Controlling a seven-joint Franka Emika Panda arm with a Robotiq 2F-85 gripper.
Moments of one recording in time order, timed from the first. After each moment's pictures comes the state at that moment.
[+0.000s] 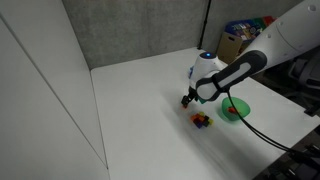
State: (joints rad) arm 0.17 0.96 -0.01 -1.63 -0.11 2.69 0.17
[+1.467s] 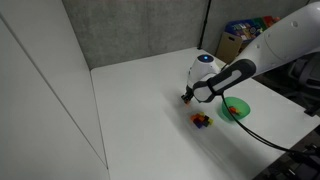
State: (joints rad) arm 0.19 1.06 -0.06 -1.50 -0.11 2.75 0.12
